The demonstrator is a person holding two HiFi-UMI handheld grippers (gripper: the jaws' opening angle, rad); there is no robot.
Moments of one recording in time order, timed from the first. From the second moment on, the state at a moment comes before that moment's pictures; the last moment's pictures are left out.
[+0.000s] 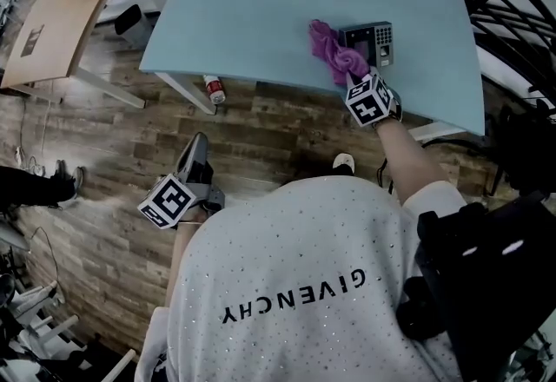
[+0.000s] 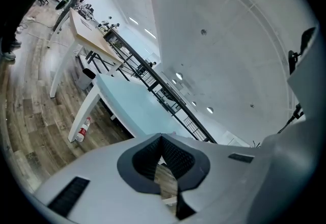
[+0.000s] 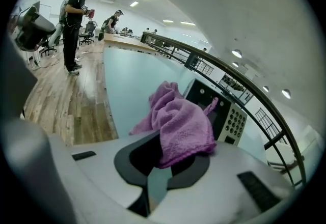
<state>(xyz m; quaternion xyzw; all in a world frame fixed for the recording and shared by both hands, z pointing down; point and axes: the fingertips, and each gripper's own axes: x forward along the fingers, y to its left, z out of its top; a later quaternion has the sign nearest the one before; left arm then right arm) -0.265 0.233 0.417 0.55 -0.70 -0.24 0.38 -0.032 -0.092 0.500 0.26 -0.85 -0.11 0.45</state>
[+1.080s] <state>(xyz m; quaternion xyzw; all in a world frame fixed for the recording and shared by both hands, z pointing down) -0.141 0.033 0.334 0.65 -0.67 -0.19 0.30 0.103 -0.148 0.178 0.17 -0.96 0.18 -0.12</state>
